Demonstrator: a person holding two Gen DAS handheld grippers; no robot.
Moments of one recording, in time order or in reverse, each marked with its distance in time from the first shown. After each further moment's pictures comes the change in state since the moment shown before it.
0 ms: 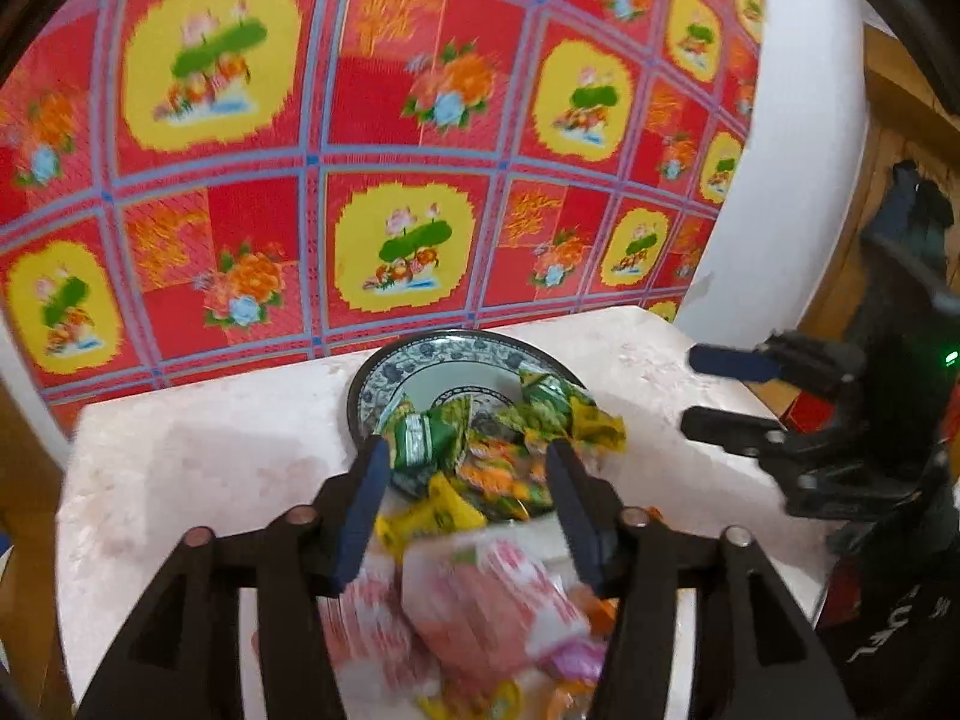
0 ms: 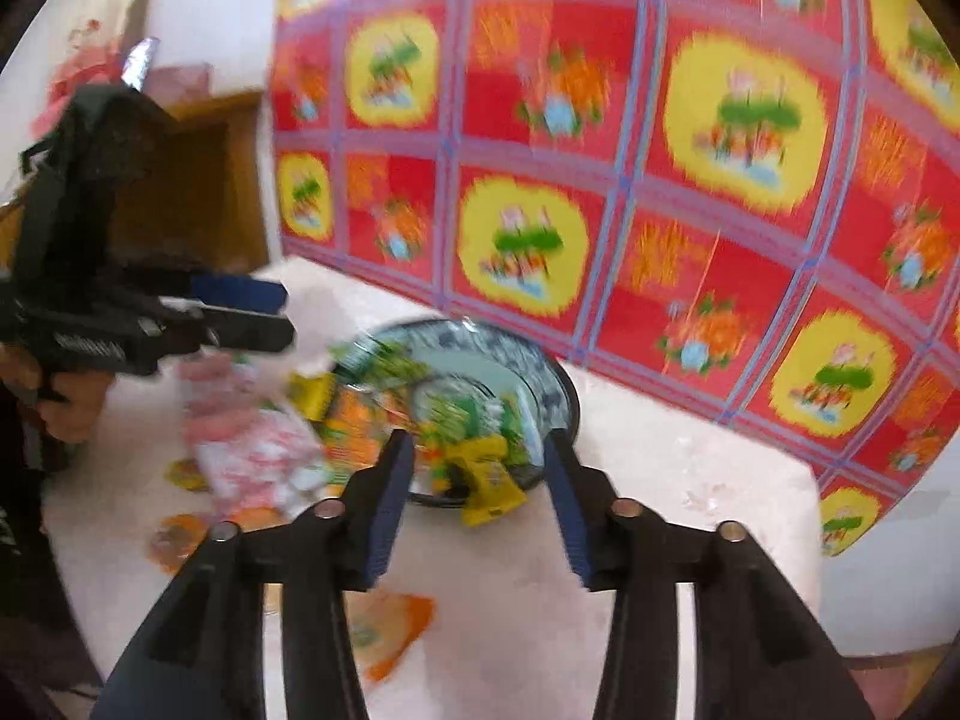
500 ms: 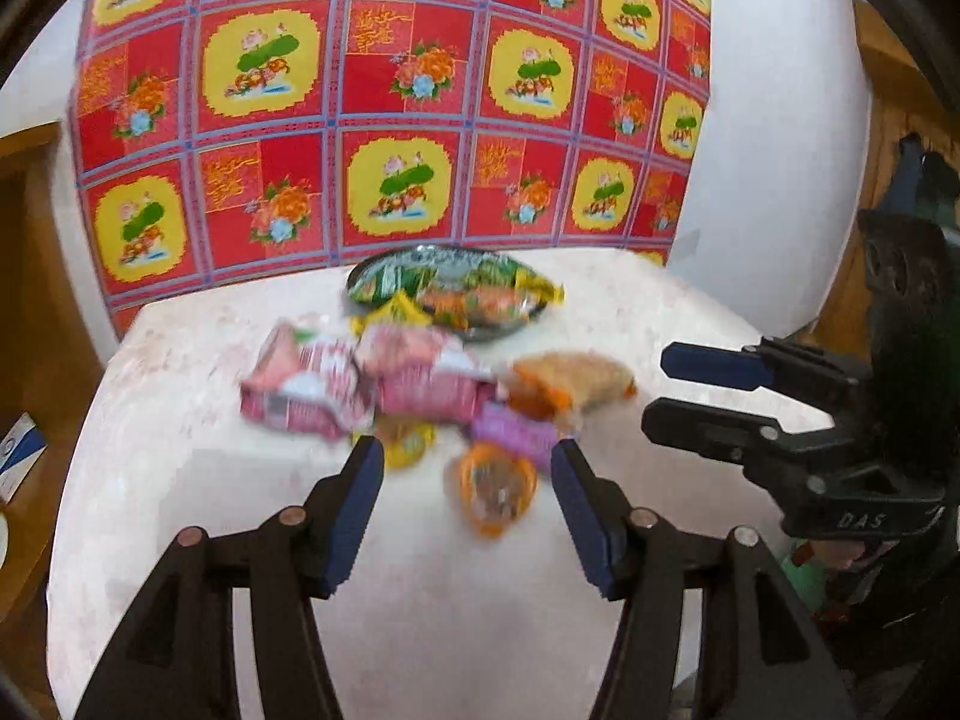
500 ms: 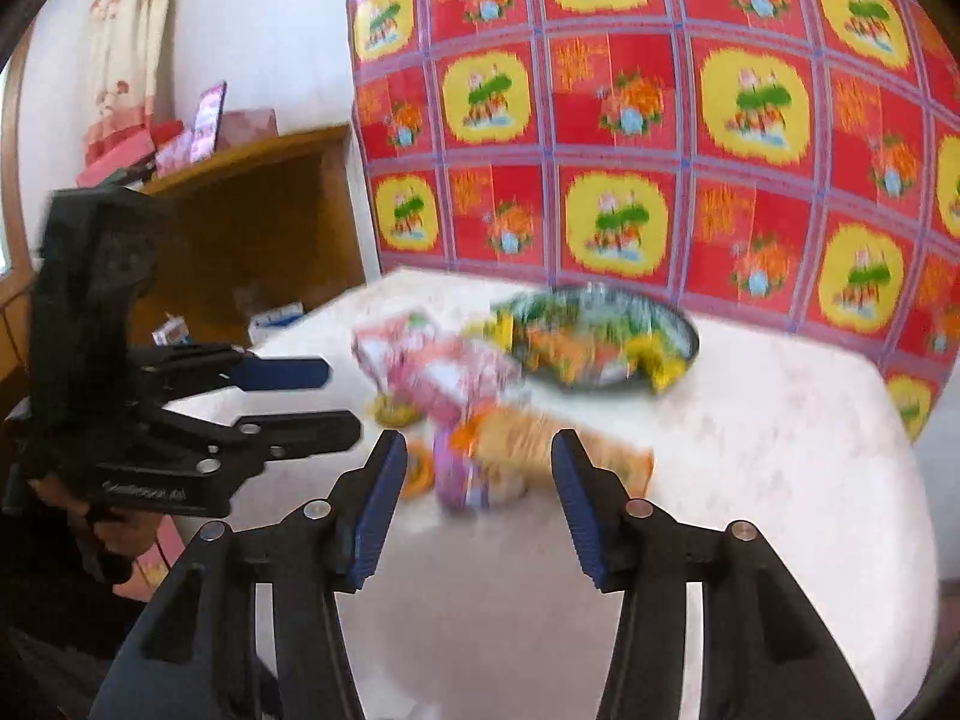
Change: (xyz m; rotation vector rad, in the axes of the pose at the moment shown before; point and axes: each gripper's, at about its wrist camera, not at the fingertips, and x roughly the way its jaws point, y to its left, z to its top) left arm -0.064 -0.052 -0.114 0.019 -0.023 0.102; right arm -0.054 0.087 -0.064 0.160 -0.064 0.099
